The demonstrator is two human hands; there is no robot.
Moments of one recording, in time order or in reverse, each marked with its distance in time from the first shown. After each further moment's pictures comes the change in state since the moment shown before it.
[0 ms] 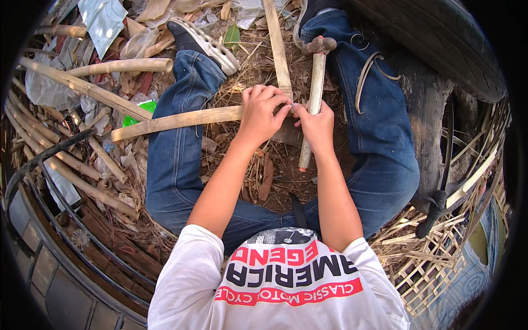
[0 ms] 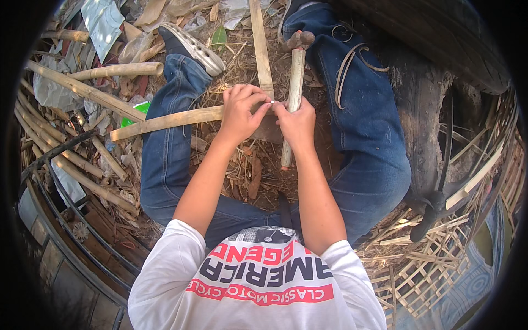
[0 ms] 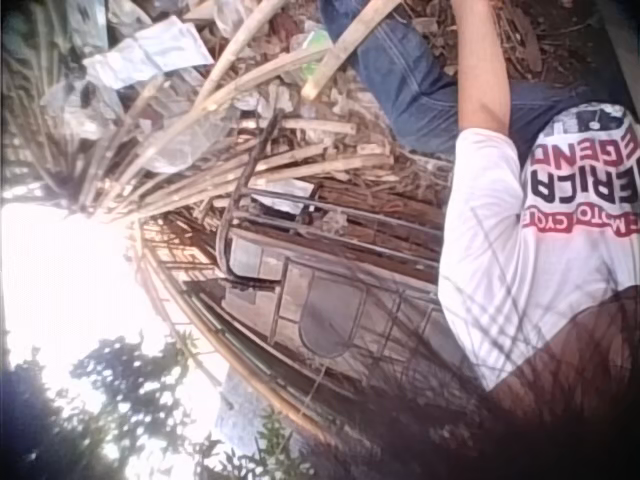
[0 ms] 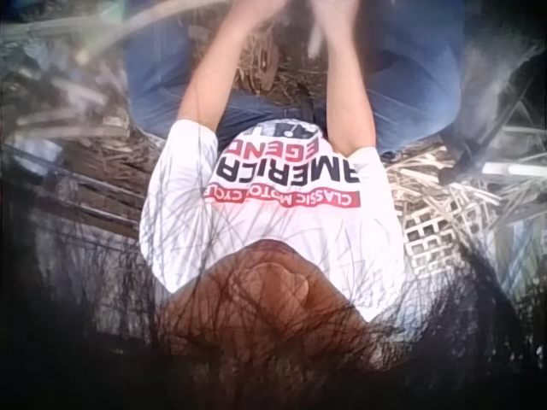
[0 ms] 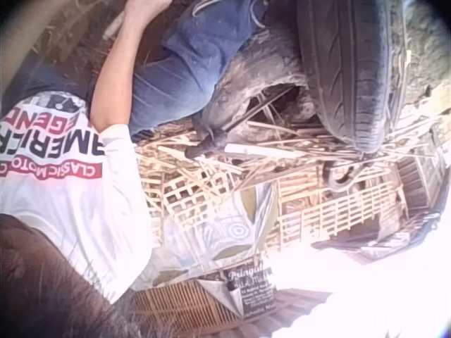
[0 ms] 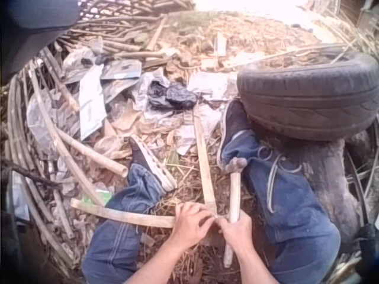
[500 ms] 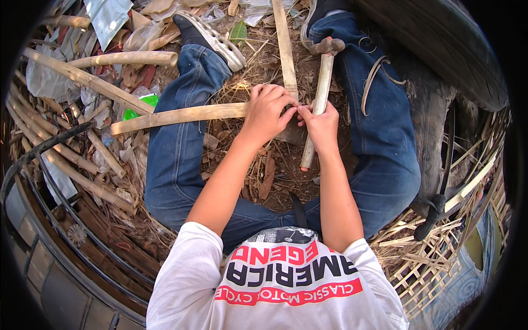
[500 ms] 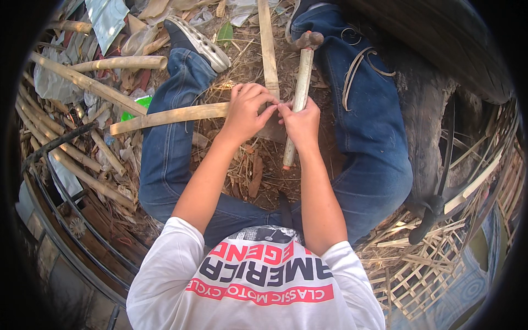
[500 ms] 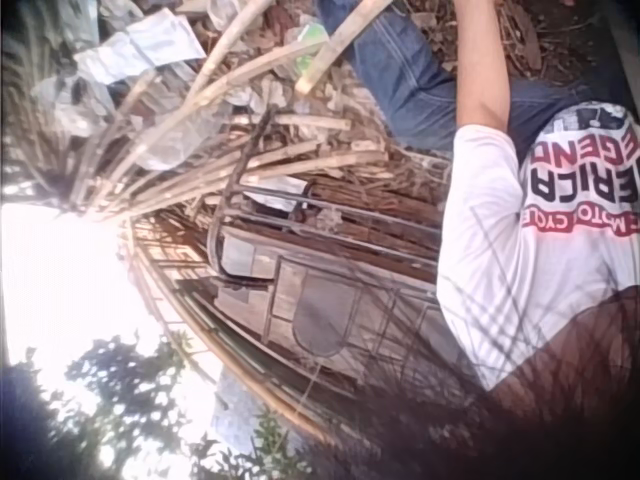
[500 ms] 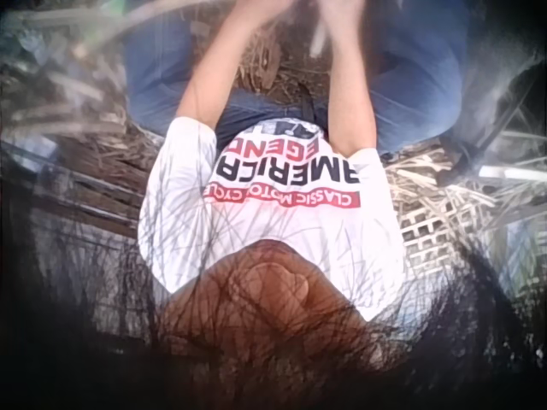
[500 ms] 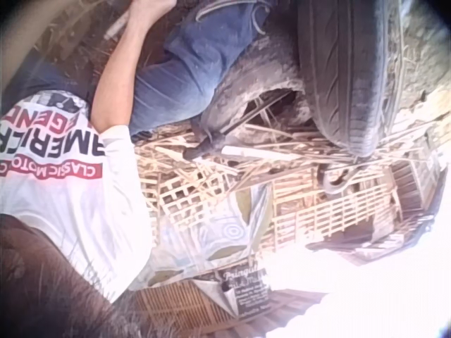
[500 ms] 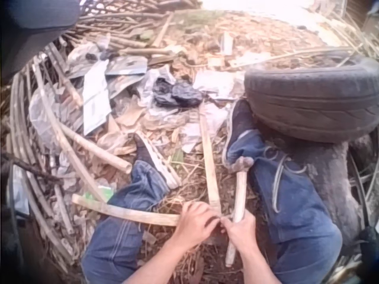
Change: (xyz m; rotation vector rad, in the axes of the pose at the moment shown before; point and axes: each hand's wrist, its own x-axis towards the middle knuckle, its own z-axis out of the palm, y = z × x) left_hand -0.003 -0.006 0.001 0.017 -0.040 0.068; right_hand 0.000 0.001 0.000 0.054 -0.046 0.014
